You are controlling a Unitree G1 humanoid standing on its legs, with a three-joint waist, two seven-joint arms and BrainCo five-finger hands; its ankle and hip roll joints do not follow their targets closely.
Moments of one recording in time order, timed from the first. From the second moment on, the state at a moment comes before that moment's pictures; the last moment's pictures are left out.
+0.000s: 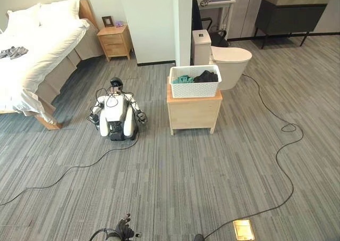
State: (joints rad) left arm 0.01 0.18 -0.29 1.16 -0.20 -0.15 0.07; right arm 0.01 -0.28 0.20 1.43 0.00 0.00 -0.13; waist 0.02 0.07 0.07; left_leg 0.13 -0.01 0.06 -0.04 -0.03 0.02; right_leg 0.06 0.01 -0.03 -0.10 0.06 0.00
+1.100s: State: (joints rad) left arm 0.03 0.18 -0.28 1.16 -0.20 -0.15 0.06; right arm 0.02 -0.28 0.20 1.43 0.00 0.00 -0.13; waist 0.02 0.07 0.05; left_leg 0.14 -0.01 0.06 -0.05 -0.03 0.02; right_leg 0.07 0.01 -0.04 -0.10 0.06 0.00
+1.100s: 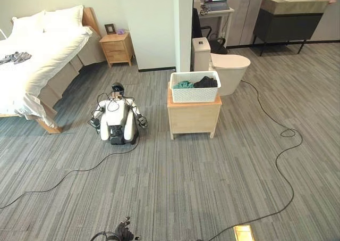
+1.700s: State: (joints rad) left arm -0.04 0.24 -0.24 1.12 -0.28 -0.15 0.07; right arm -0.12 -0.29 0.24 1.42 0.10 -0.02 -0.15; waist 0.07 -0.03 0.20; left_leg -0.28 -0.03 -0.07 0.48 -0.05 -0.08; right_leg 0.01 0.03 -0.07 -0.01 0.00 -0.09
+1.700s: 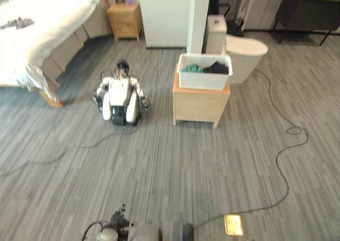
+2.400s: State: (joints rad) left arm 0.03 0.34 -0.18 1.09 -0.31 -0.14 0.06; right arm -0.05 -0.31 0.19 1.24 0.16 -0.03 -0.13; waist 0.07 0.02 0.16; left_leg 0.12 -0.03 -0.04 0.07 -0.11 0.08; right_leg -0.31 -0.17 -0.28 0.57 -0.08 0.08
